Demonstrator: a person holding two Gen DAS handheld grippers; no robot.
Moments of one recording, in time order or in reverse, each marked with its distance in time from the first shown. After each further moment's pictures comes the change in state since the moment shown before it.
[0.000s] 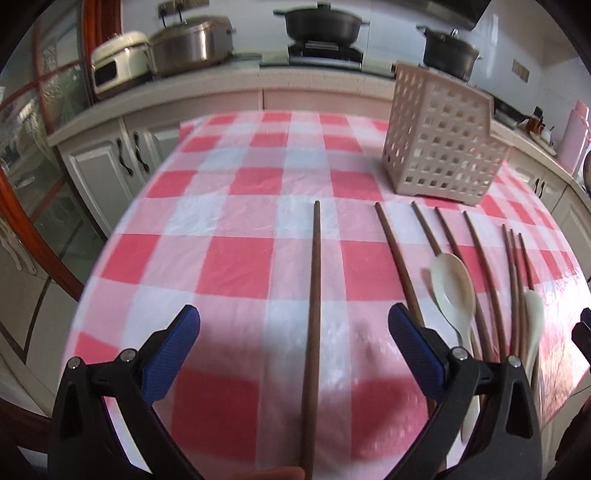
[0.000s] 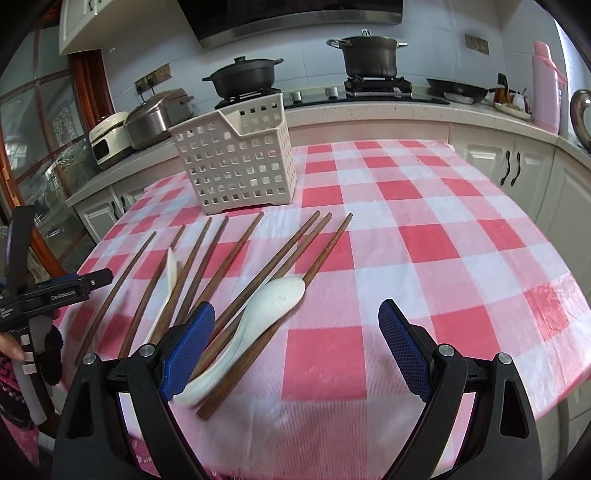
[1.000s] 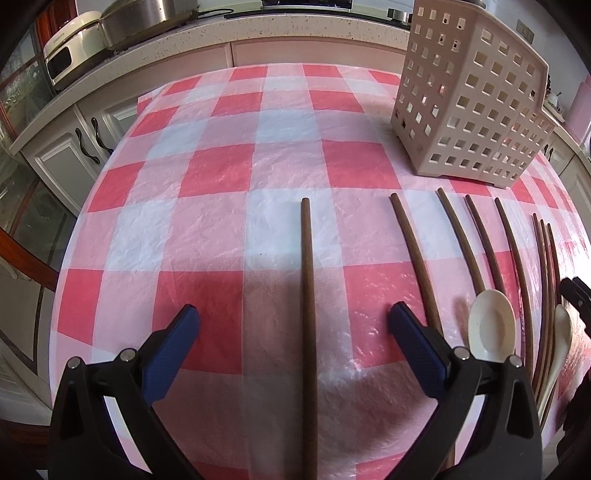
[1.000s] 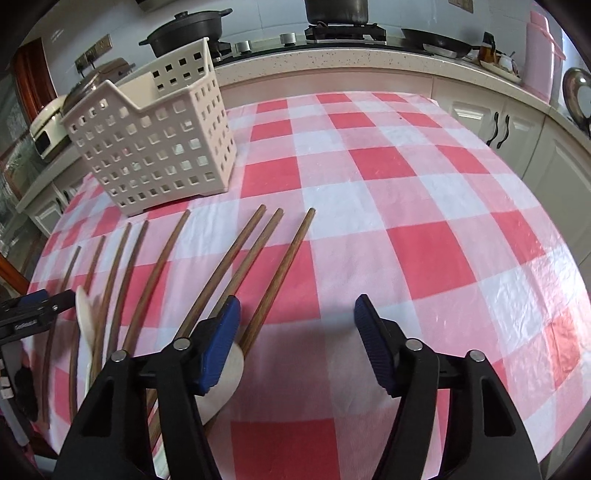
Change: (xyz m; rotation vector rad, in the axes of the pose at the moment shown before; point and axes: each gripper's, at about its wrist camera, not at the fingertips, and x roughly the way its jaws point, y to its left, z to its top) left arm 0.071 -0.008 0.043 0.076 0.188 -0.019; right arm 0.086 -0.022 0.045 0.051 0.191 -0.168
